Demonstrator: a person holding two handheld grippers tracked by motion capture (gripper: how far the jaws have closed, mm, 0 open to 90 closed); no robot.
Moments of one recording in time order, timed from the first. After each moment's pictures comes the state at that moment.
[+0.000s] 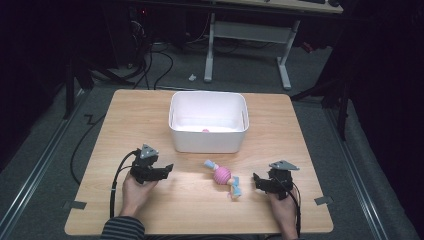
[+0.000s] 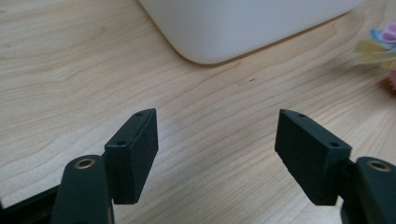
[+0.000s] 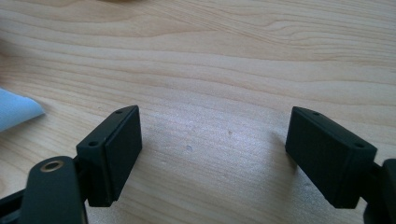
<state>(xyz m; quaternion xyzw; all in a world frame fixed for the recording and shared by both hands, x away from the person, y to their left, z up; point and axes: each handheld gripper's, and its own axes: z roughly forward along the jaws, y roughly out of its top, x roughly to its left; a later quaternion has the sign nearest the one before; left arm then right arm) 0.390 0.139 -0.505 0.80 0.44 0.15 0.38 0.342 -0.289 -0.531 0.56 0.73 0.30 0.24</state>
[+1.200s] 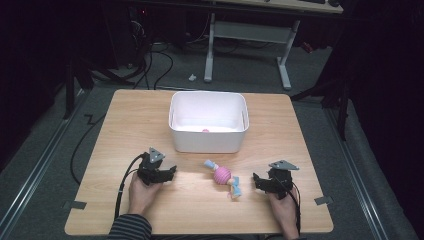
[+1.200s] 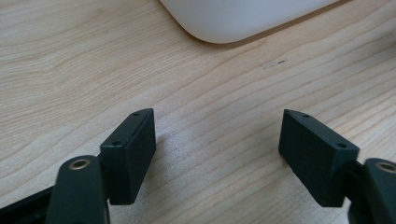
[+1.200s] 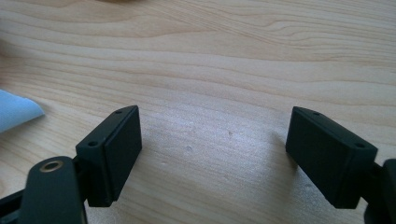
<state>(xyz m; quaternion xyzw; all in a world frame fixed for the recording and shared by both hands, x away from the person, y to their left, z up) 0.398 0.126 -0.536 0.81 0.43 0.19 0.36 0.342 -0.289 -0.531 0.56 0.74 0.30 0.24</state>
